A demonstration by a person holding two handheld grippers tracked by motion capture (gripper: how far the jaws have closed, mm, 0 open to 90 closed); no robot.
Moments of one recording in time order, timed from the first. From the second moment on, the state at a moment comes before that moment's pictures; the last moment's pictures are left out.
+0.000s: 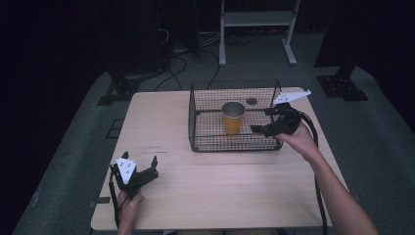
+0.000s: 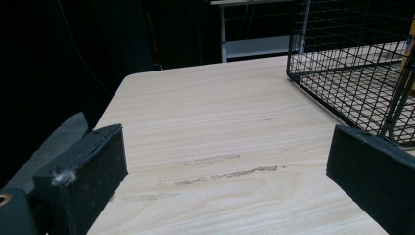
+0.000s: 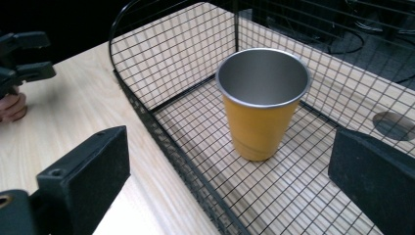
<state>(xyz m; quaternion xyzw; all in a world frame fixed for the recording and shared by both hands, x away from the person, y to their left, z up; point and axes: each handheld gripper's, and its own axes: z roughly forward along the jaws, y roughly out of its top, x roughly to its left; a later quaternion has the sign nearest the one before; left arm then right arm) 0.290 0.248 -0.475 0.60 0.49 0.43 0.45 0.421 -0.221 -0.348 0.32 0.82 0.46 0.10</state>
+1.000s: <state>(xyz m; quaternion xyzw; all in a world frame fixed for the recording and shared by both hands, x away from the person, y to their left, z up) 0.290 0.248 -0.475 0.60 0.49 0.44 0.45 0.367 -0.225 -0.369 0.28 0.83 0.48 0.09</state>
